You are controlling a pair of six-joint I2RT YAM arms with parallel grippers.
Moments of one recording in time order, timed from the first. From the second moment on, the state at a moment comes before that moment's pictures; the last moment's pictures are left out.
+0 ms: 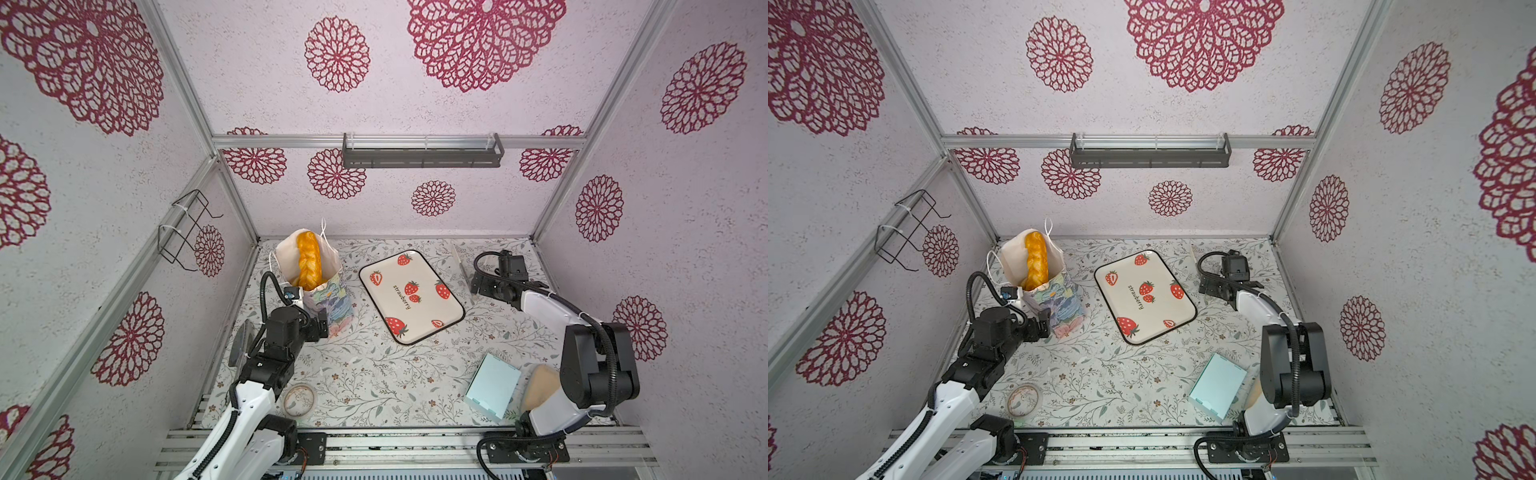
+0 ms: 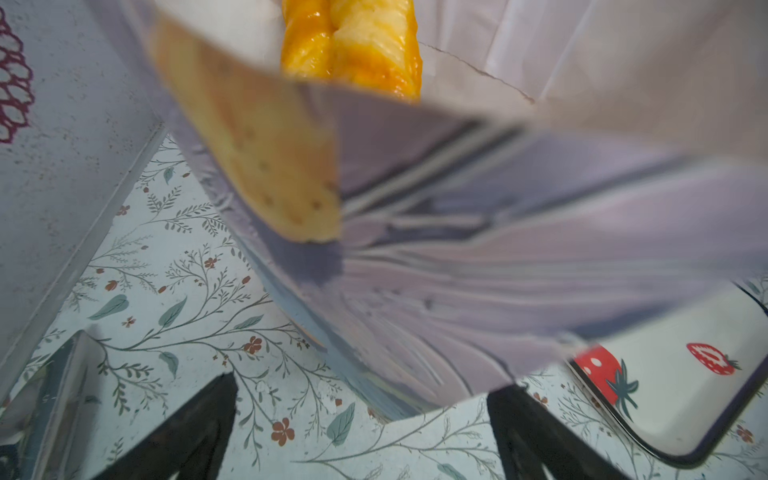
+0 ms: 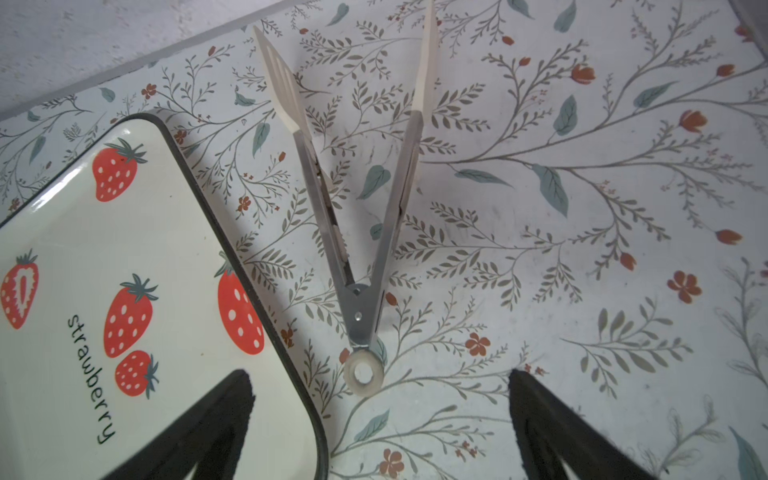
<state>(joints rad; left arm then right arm) -0.22 0.81 0.52 -0.20 -0.18 -0.17 0.11 1.60 1.03 -0.26 0.03 0.34</state>
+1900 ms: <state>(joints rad) 0.27 1.48 0.42 0.74 0.39 -0.04 0.04 1.42 0.35 0.71 0.21 0.02</state>
